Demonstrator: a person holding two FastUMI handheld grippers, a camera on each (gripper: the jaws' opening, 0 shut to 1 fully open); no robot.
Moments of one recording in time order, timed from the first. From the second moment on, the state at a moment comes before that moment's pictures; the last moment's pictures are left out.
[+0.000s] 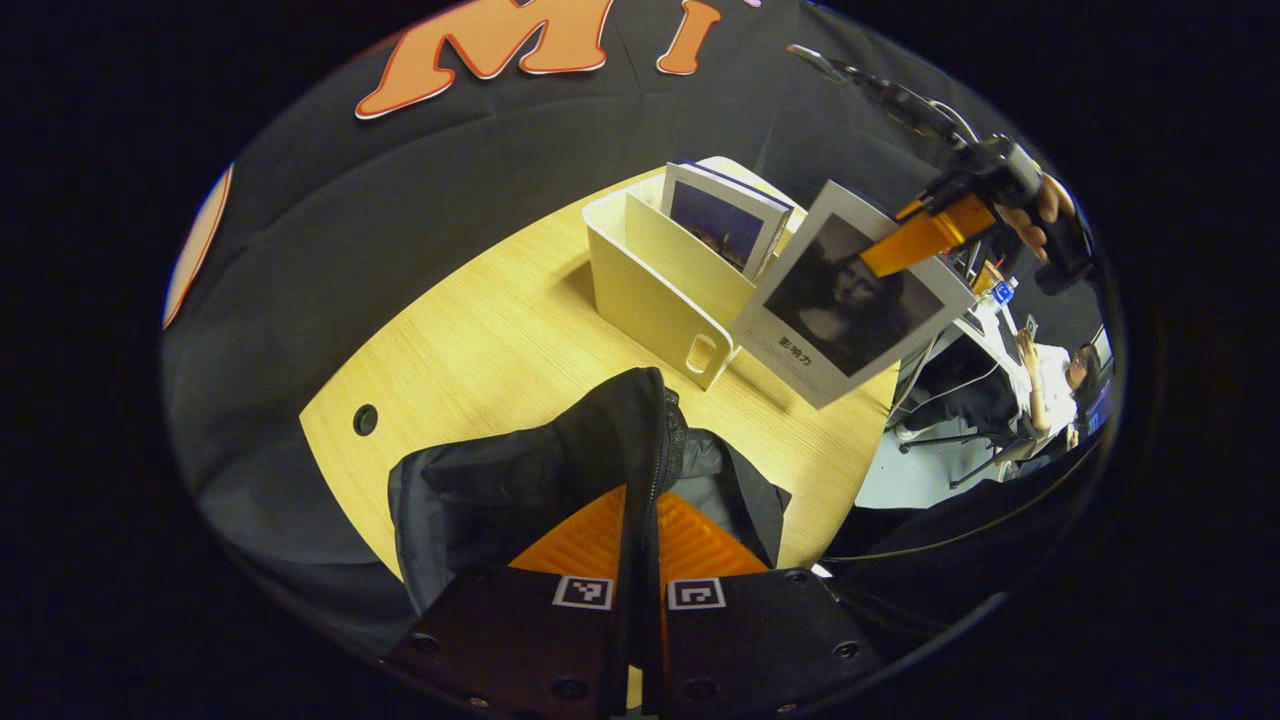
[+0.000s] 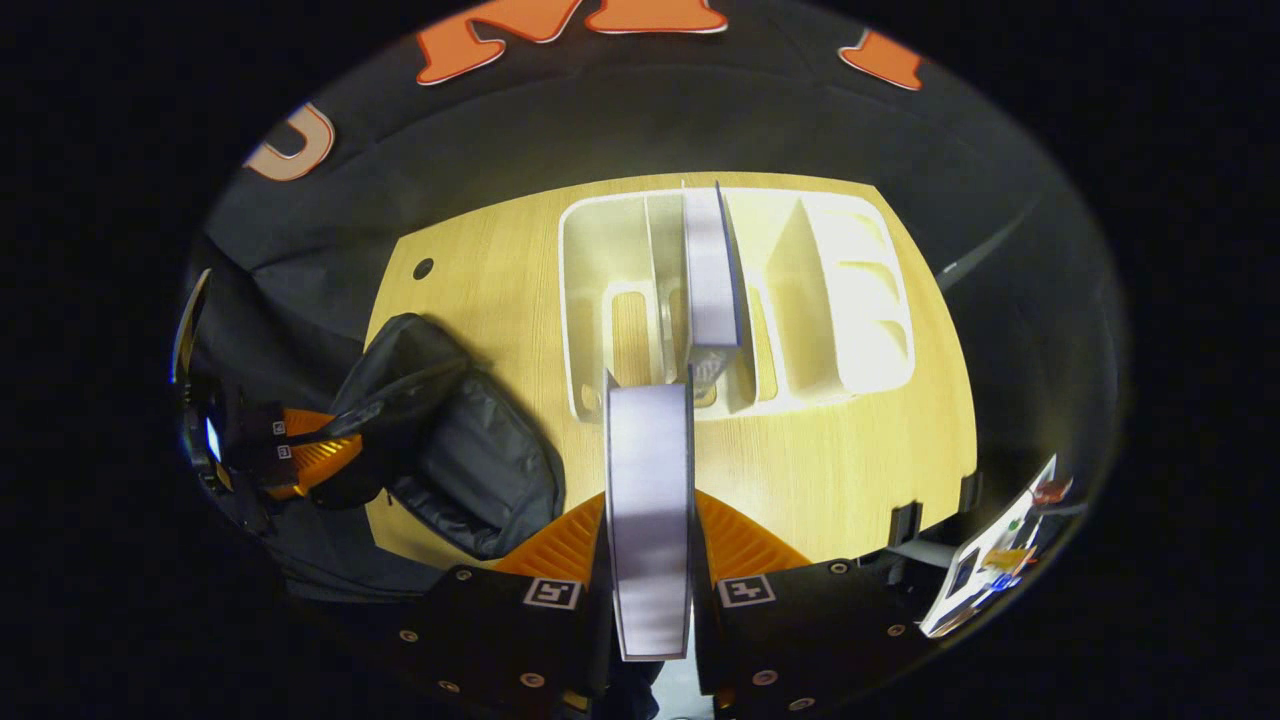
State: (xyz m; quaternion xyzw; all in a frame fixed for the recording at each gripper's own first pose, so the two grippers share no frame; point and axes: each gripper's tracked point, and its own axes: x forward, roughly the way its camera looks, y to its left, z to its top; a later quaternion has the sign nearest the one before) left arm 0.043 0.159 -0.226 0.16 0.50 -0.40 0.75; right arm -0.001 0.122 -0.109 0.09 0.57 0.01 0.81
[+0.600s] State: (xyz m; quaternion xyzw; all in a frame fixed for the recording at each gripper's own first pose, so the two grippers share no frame) left arm 0.043 0.147 -0.224 0.16 0.50 -0.39 0.75; right arm -0.066 0.137 -0.110 0.24 0.52 0.05 0.82
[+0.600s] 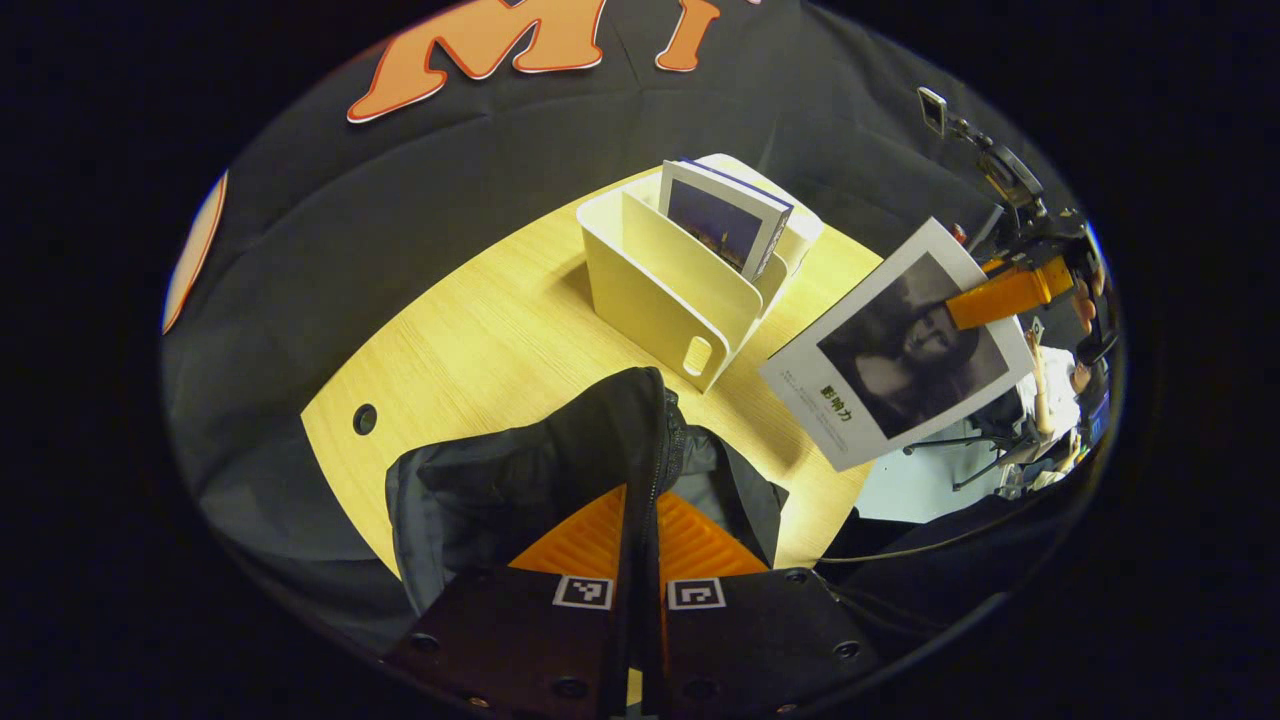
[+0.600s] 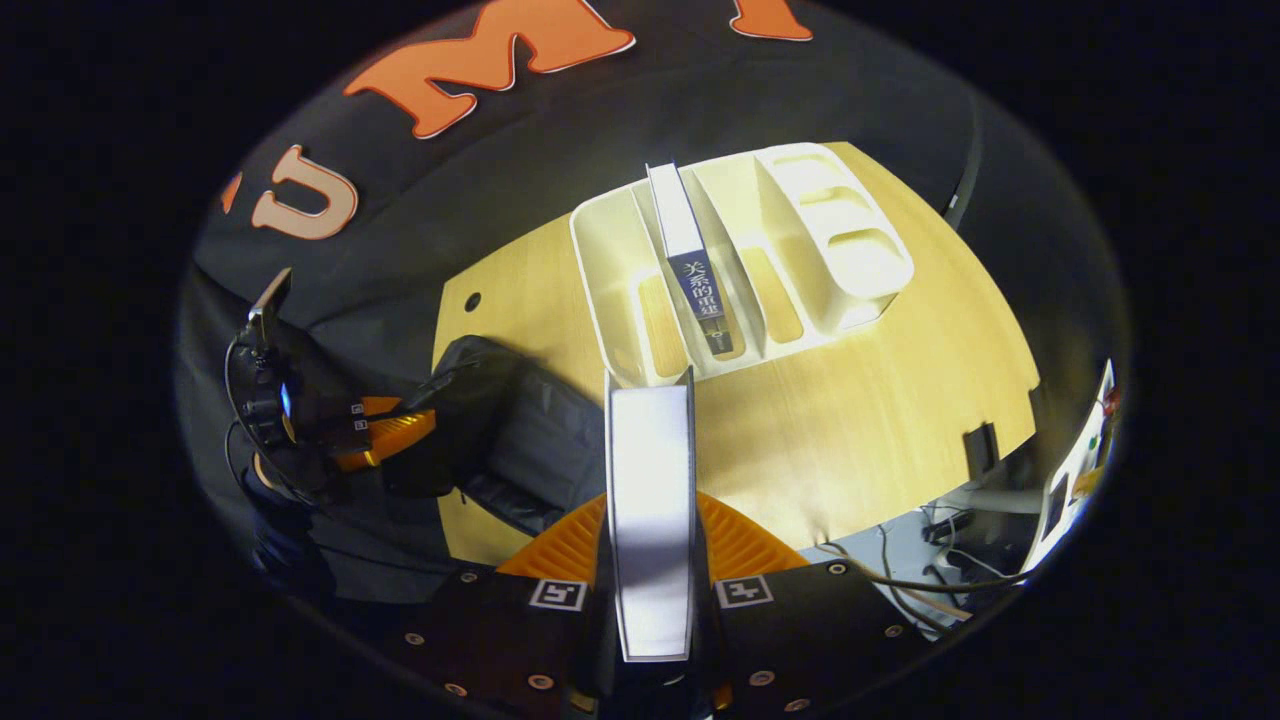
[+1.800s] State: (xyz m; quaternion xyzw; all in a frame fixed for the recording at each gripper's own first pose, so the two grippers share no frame) left arm 0.043 0.124 -0.215 0.08 0.51 -0.36 0.78; right arm -0.004 0.306 -0.203 0.51 0.42 0.17 0.73
